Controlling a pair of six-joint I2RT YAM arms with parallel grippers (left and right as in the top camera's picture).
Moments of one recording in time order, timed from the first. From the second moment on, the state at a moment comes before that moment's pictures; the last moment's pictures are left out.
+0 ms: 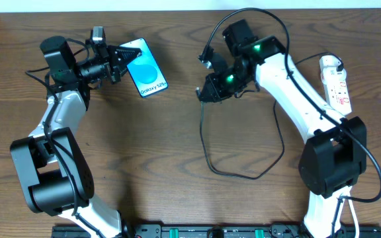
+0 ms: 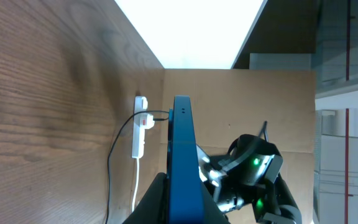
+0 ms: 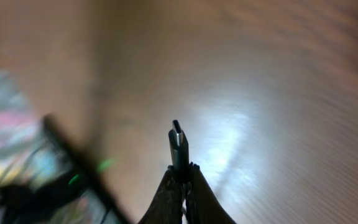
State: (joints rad) left arm 0.25 1.84 1.15 0.31 1.34 -1.16; right arm 0.45 2.03 1.79 -1.06 -0.56 0.10
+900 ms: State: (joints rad) left arm 0.25 1.84 1.15 0.31 1.34 -1.16; right arm 0.48 2.22 1.66 -0.90 -0.13 0.46
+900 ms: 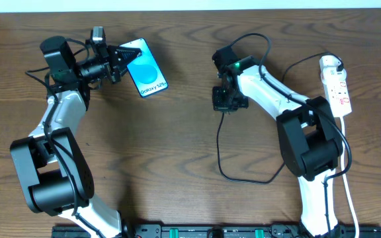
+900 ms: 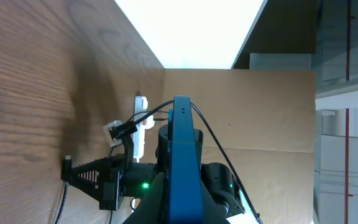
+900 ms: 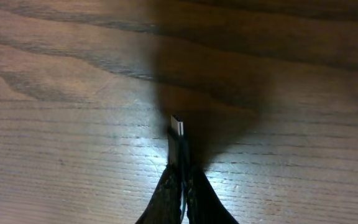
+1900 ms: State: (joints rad) left arm 0.25 1.84 1.15 0.31 1.35 -1.16; right arm 0.51 2.23 1.68 -0.87 -0.08 0.58
